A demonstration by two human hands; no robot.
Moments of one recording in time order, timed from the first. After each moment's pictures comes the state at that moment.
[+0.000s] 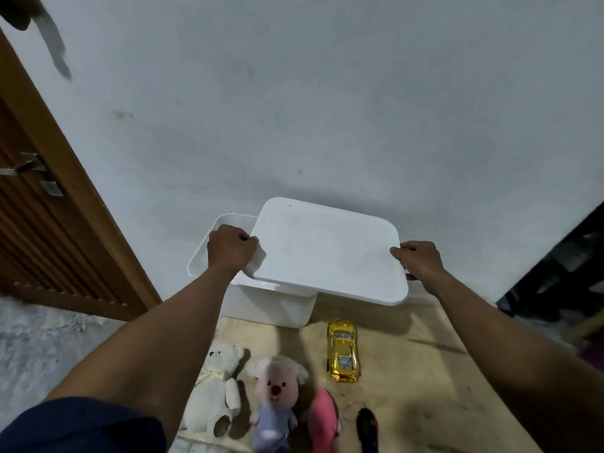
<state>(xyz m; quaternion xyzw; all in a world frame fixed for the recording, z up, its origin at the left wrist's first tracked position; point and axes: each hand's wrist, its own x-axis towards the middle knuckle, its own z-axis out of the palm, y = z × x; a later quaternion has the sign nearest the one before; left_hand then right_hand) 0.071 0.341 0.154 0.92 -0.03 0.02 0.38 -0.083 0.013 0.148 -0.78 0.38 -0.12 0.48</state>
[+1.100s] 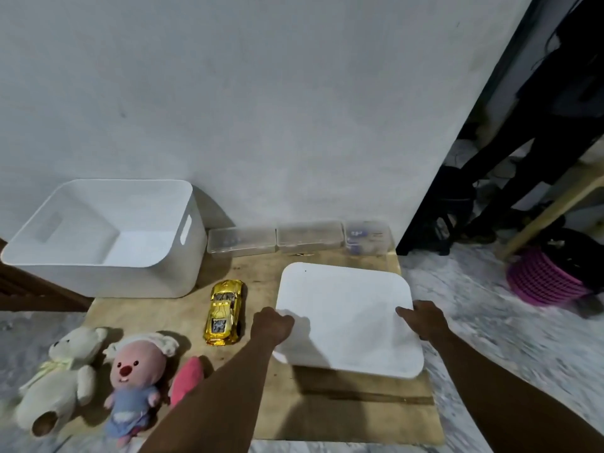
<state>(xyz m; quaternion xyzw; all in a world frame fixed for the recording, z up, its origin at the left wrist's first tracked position) -0.172 0.063 -0.053 0.90 0.03 -0.35 0.26 -0.343 -0.218 -0.079 -0.78 0.52 0.09 0.33</state>
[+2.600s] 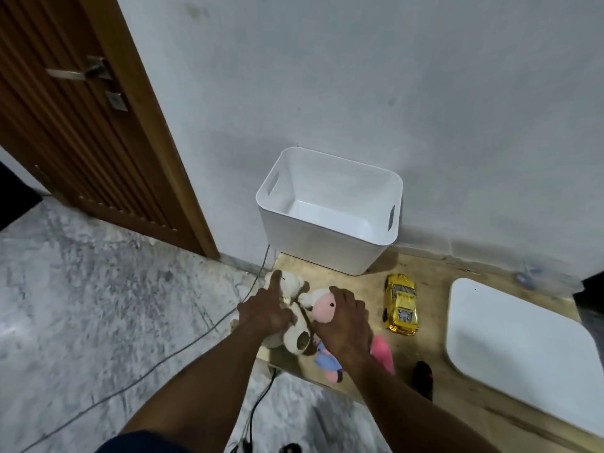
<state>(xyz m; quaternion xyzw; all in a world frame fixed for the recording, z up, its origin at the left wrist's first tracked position) -0.040 0.460 -0.040 0.95 -0.08 -0.23 0.18 -0.129 0.300 -0.037 -0.94 0.22 0.01 0.28</state>
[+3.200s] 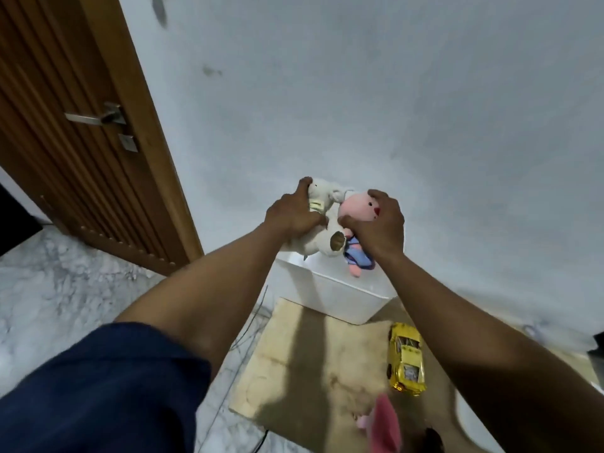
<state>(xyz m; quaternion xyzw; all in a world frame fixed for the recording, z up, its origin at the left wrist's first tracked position) 0.136 0.382 0.147 0.94 -0.16 -0.06 0.30 0.051 0.216 0.139 -0.86 0.21 -0.21 0.42</state>
